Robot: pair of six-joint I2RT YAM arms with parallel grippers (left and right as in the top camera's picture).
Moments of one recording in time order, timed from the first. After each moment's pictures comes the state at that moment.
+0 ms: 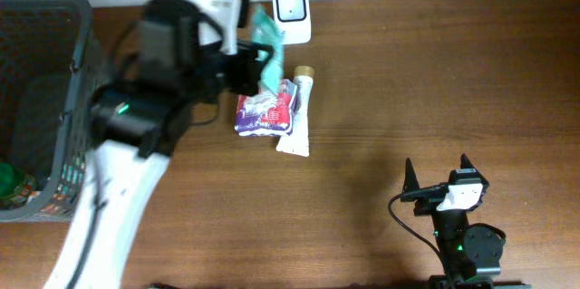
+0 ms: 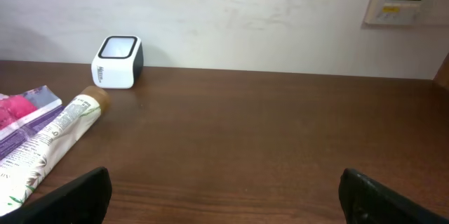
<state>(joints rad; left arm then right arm) -0.35 1.46 1.69 -0.81 0.36 -0.25 -0.02 0.02 0.01 -0.08 -0.04 -0.03</state>
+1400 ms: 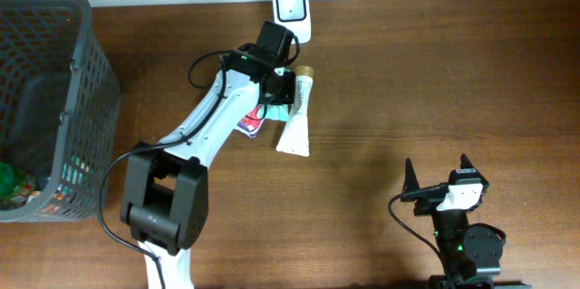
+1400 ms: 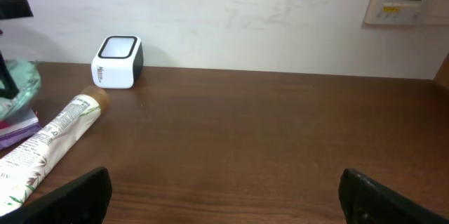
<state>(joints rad) -0.45 2.05 1.68 -0.80 -0.01 -0.31 -0.02 0.02 0.01 -0.08 -0.04 -0.03</state>
